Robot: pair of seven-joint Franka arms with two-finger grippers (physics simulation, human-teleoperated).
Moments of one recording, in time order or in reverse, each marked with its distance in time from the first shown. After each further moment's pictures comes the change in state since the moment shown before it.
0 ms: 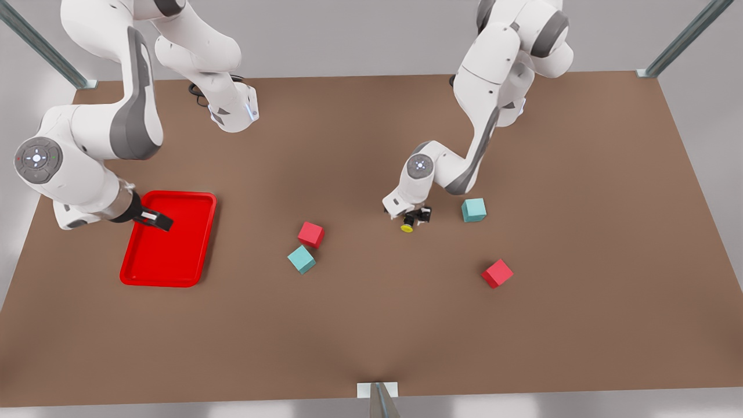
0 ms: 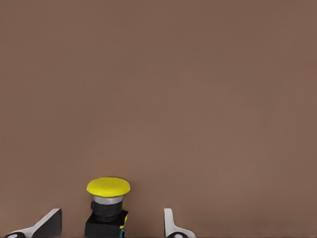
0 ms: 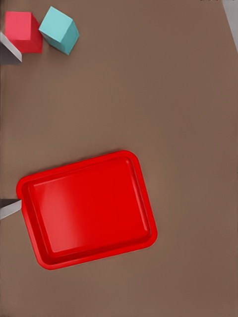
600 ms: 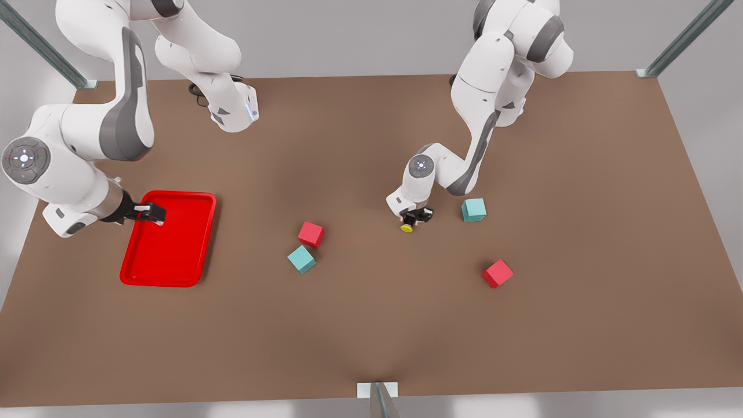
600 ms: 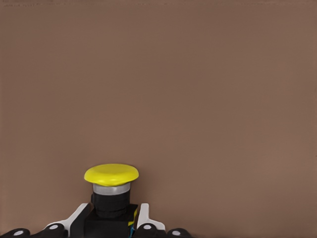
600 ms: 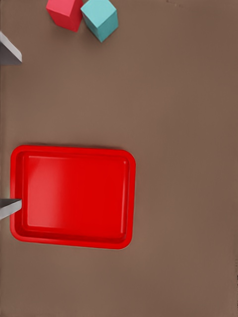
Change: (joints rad) left arm 0.002 0.036 0.004 -0.060 0.059 0.096 0.003; right arm -0.028 0.000 0.000 0.008 -0.011 -0.014 -0.321
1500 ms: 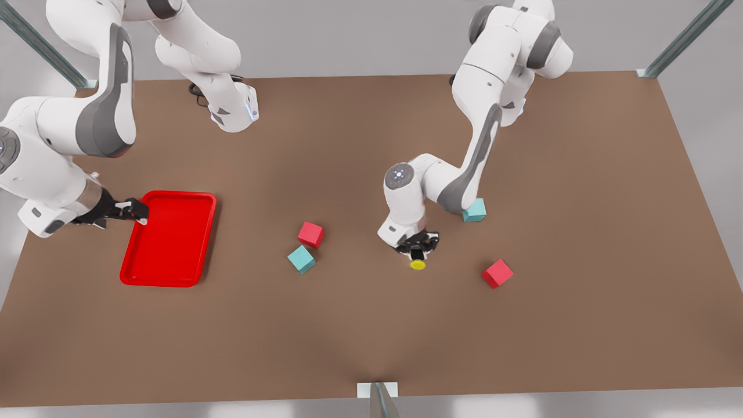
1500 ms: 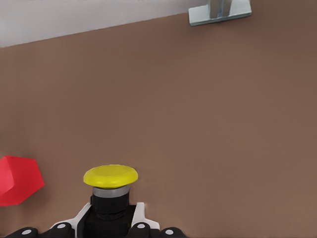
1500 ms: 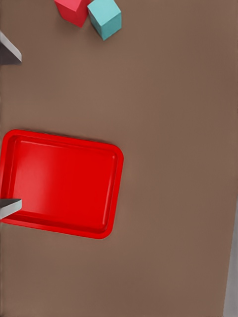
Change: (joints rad) left arm -0.028 0.080 0.129 0.573 0.349 -0.543 -0.434; right arm -0.047 0.008 0.001 0.056 0.004 0.000 -0.145
